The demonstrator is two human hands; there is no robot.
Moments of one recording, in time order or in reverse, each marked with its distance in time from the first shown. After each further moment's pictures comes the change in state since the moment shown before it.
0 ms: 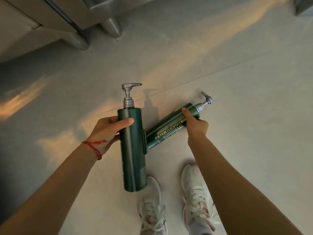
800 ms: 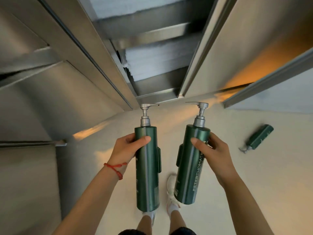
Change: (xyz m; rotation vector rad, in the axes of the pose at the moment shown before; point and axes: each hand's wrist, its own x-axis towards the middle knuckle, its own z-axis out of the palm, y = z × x) left_hand -0.363 0.249 0.031 -0.099 0.082 0.263; right_hand -0.424 -0.225 -0.205 -0.223 -0.470 -0.670
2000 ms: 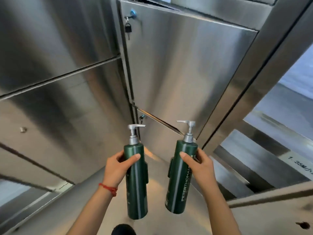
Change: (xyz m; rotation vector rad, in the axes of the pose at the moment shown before) left_hand -0.346 0.135 -0.053 -0.523 1.114 0.362; right_hand -0.170 -0.303 0.106 -0.392 -0.869 -0.493
